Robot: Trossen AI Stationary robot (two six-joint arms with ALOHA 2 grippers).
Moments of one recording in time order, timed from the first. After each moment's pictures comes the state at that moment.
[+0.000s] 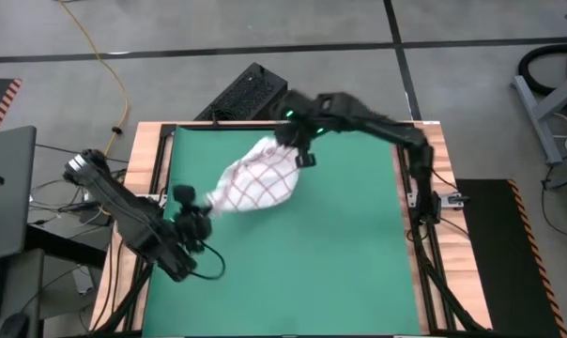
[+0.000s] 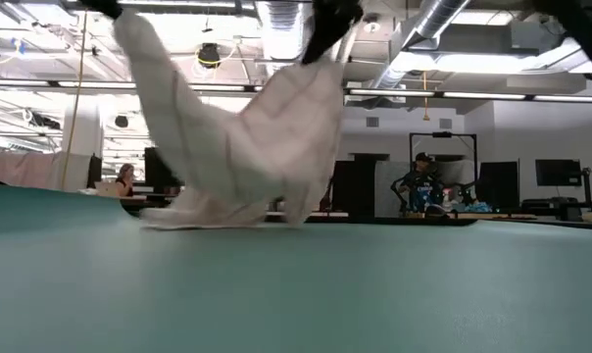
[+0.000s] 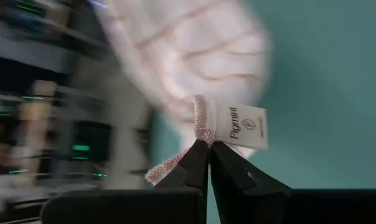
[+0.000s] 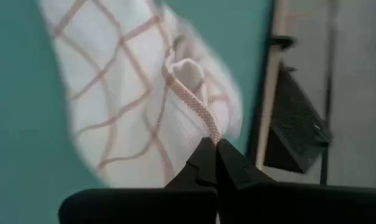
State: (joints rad) left arm -0.72 1.30 1.24 -1.45 -1.02 -0.55; right arm -0.29 1.93 2.28 -1.24 0.08 -0.55
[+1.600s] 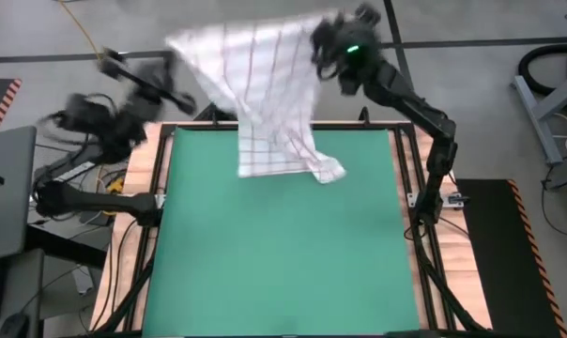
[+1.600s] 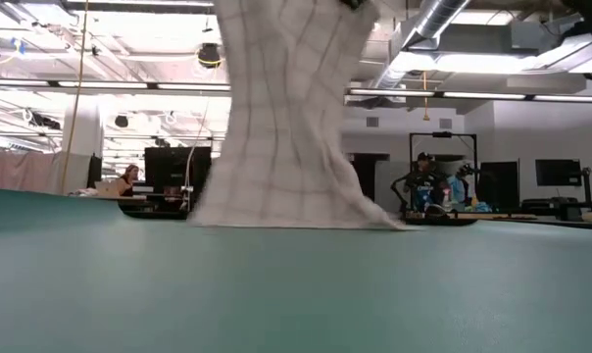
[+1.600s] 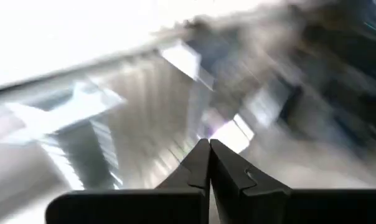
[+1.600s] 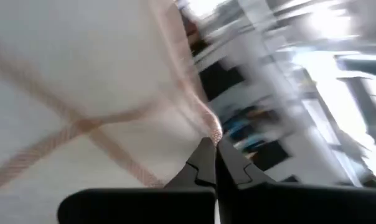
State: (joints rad) left arm 0.46 0.98 1.31 0.60 -0.09 1.18; right arm -0.47 1.79 2.30 -0.20 1.06 -1.06
